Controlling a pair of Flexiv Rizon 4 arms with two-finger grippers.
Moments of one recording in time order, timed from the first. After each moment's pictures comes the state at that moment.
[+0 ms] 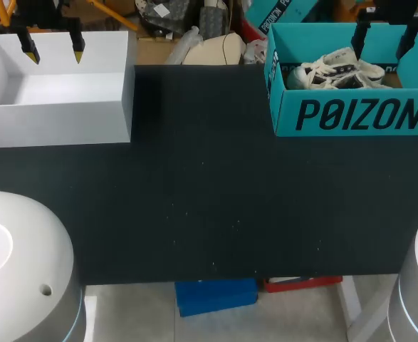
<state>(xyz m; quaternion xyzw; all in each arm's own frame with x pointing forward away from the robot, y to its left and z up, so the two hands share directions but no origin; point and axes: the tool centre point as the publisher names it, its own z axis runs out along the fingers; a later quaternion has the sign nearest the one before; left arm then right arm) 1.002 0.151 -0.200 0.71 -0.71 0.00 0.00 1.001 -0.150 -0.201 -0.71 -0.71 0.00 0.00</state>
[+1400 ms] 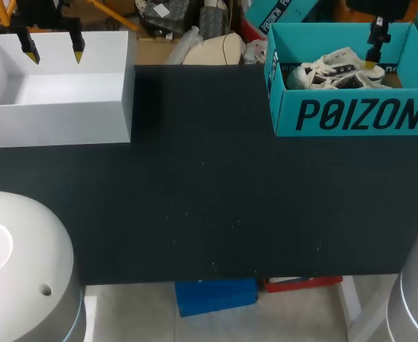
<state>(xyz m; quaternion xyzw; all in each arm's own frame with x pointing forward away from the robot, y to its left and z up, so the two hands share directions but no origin) 1.002 0.151 -0.200 0.71 -0.71 0.00 0.00 1.003 -0.141 -0.197 -0.15 -0.99 0.00 -0.02</state>
